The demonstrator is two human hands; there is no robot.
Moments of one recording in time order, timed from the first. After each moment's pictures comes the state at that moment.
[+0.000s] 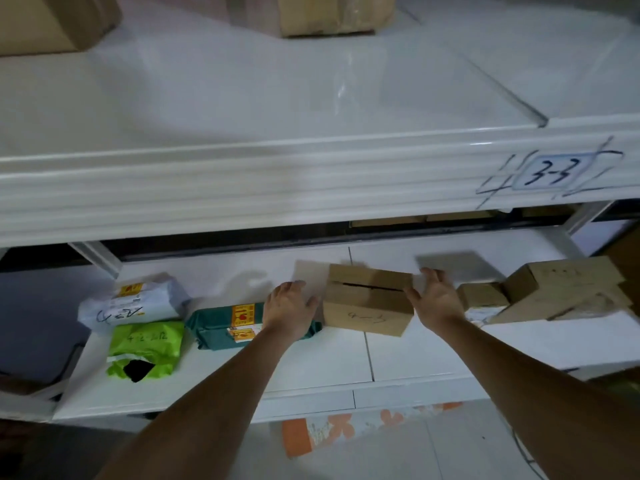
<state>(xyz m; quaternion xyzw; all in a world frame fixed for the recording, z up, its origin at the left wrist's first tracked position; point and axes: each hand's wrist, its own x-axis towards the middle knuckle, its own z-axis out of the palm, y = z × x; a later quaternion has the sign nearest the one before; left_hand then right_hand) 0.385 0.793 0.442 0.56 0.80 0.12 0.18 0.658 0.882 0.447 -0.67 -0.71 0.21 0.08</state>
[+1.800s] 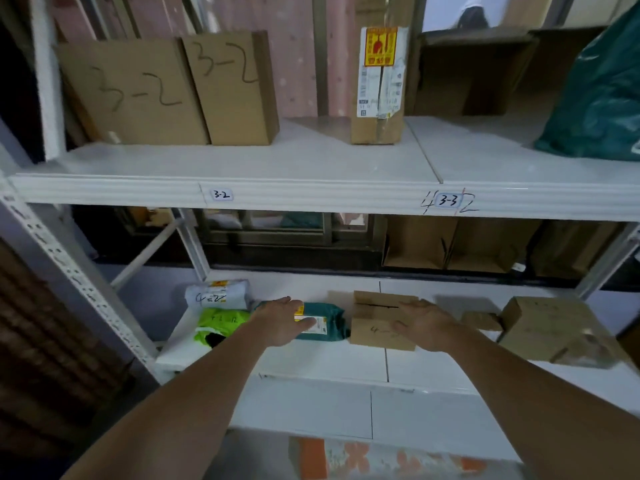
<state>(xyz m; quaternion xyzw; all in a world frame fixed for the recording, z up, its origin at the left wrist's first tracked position) 0.359 0.621 0.572 0.58 0.80 -0.03 0.17 0.654 0.737 0.600 -0.48 -0.85 0.14 -0.13</state>
